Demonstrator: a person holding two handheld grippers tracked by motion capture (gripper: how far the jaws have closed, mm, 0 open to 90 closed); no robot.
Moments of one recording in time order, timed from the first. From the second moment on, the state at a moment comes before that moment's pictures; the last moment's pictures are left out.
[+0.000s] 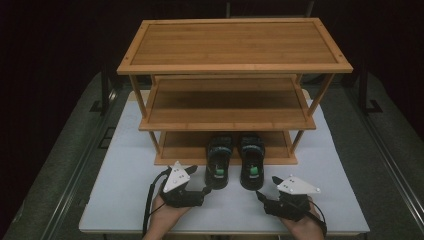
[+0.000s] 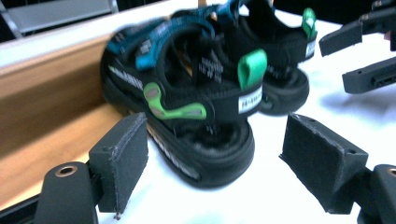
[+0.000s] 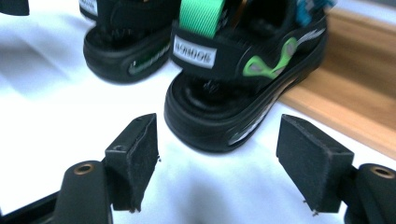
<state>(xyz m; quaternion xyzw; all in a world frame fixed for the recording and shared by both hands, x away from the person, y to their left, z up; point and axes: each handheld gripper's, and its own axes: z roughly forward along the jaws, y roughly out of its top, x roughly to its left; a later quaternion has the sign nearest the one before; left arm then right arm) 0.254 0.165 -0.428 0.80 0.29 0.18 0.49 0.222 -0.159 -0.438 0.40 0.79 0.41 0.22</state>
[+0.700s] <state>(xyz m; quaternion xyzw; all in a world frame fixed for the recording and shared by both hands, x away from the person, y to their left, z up) 0.271 0.146 -0.449 0.84 0.30 0.16 0.43 0.242 -0.141 -0.451 0.40 0.82 0.37 0.20</state>
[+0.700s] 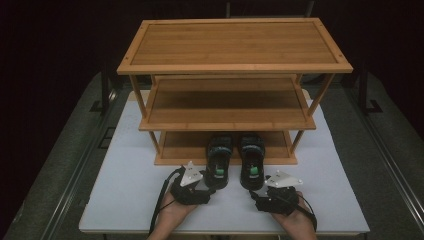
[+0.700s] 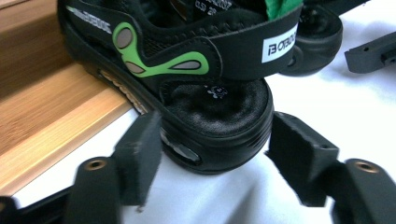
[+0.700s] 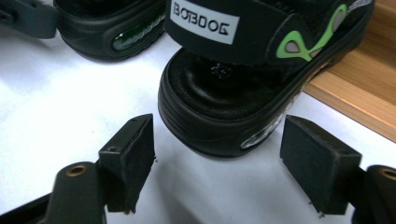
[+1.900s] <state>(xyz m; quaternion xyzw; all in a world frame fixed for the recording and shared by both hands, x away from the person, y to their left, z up) 0.298 0.129 -0.438 0.81 0.32 0.13 0.47 0.275 -0.140 -0.430 0.35 0.84 0.37 0.21</state>
